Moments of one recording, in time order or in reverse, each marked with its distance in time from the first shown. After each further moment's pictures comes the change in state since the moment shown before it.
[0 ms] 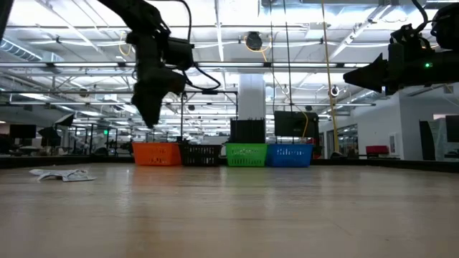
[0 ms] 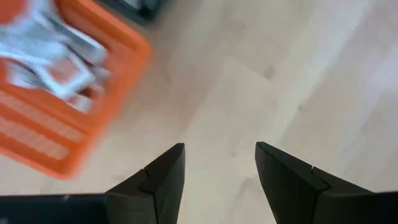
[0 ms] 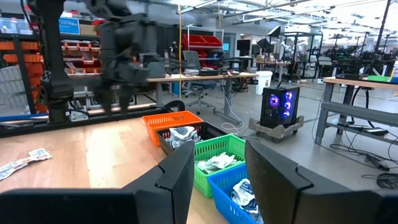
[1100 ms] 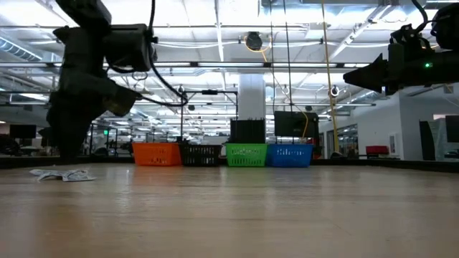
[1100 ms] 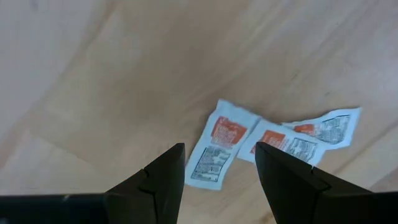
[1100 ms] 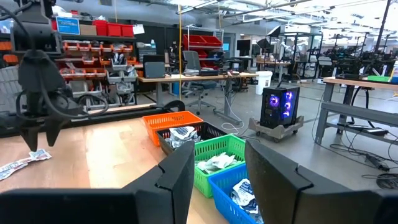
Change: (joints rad) left arm -0.522 -0.265 -0.557 0.254 0.048 -0.719; right arm 0.000 0.000 0.000 0.000 0.000 0.000
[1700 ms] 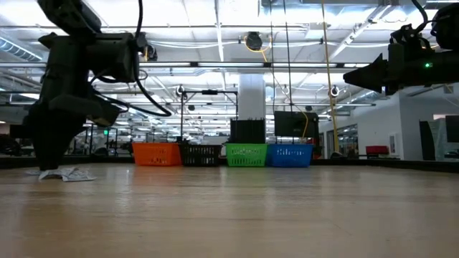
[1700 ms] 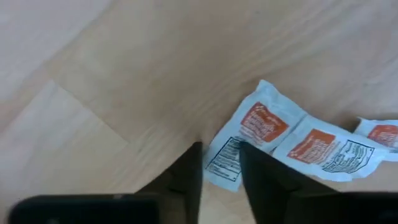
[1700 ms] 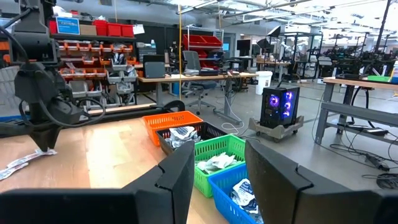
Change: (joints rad) left arm -0.057 -0.002 -0.105 0.024 -0.026 -0.194; right arm 0.000 0.000 0.000 0.000 0.000 0.000
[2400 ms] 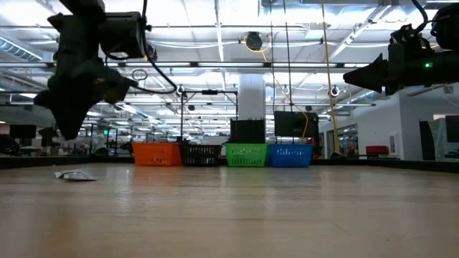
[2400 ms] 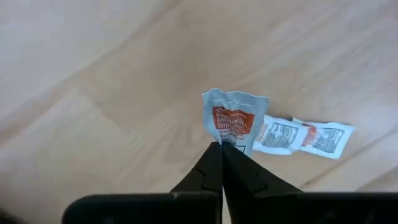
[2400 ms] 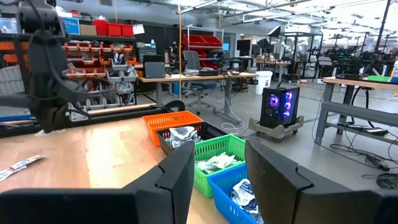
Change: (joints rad) left arm 0.090 -0.104 0.108 -0.122 0.002 0.008; right arm 0.000 0.000 0.000 0.000 0.000 0.000
